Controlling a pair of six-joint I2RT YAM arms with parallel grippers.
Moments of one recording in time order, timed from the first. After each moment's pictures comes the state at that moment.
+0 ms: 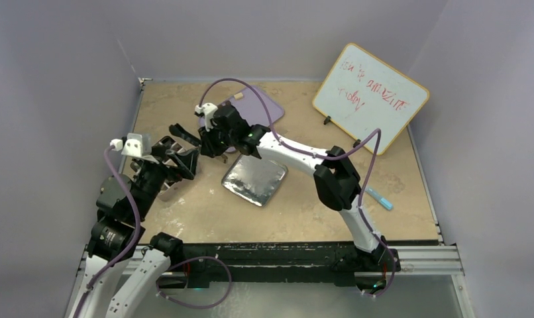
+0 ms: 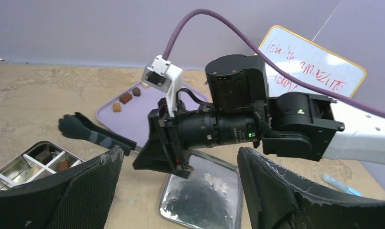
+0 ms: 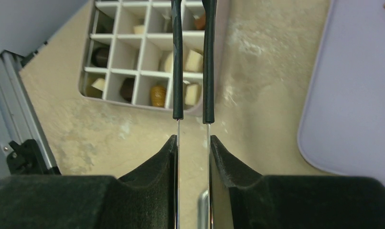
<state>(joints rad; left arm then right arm) -0.36 0.42 0.85 -0.40 -0.06 -0.27 0.92 2.20 1.89 -0.26 -0.23 0.21</state>
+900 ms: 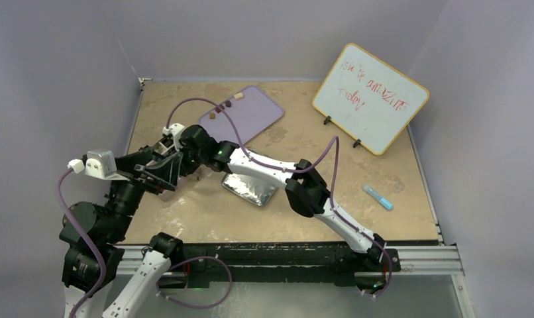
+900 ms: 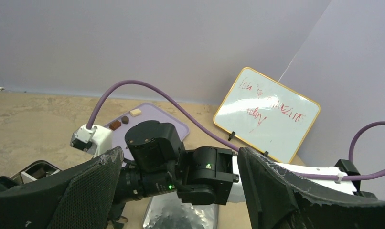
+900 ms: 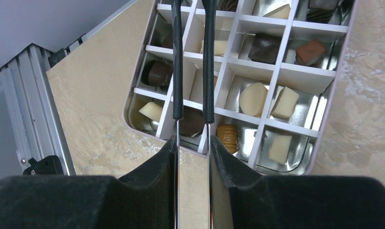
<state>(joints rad) -0.36 0.33 1.02 -0.51 -0.06 -0.34 1.08 2.51 2.30 -0.33 -0.23 0.25</state>
